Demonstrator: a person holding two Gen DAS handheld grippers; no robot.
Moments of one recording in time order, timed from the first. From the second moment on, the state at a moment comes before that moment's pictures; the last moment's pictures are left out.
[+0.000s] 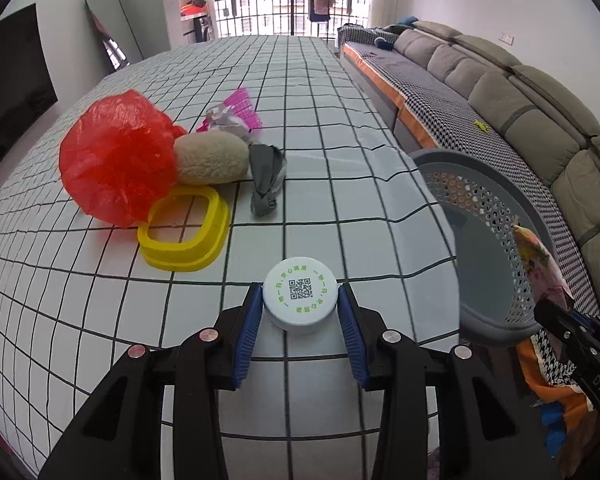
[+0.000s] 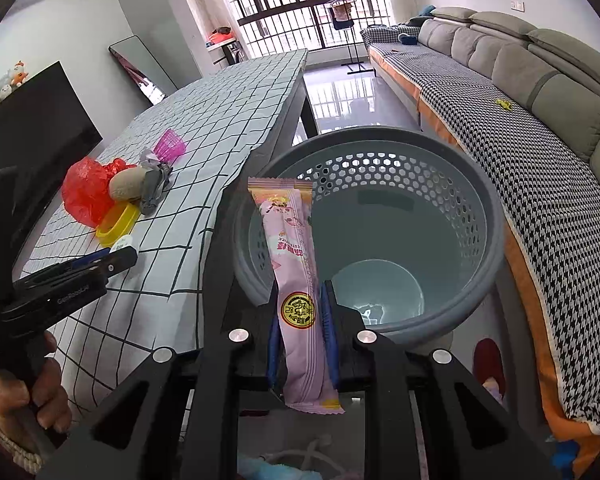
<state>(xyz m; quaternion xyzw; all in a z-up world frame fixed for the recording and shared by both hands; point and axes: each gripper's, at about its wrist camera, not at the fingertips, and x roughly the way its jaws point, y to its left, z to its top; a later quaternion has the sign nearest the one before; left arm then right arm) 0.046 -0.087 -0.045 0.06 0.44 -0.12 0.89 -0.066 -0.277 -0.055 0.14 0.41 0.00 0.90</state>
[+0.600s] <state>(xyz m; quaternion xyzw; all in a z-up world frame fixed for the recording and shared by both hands) 0.059 -0.220 -0.035 0.12 0.43 -0.21 0.87 -0.044 -0.353 -0.058 0.15 0.43 -0.05 0.89</state>
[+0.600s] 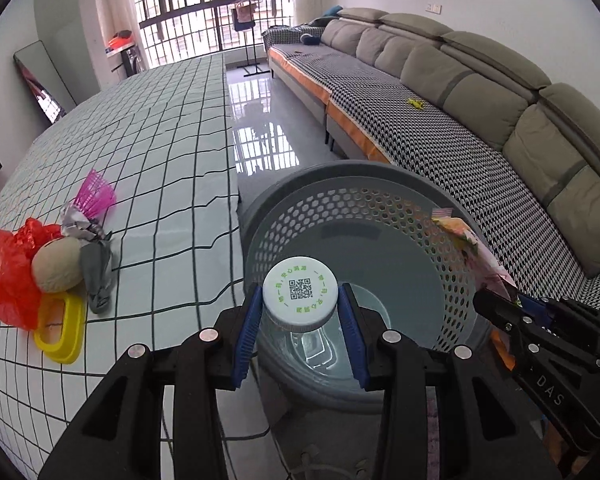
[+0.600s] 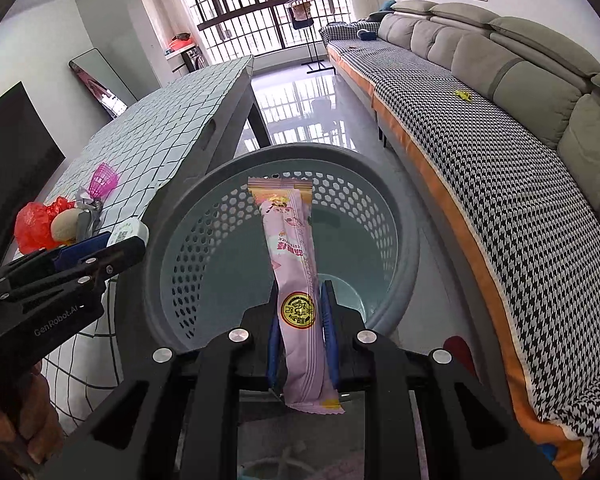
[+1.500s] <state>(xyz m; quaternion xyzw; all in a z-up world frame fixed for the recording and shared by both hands) 0.074 -0.226 -0.048 0.11 0.45 -0.20 0.86 -0.033 -0.363 -0.068 0.15 0.44 -0.06 0.88</state>
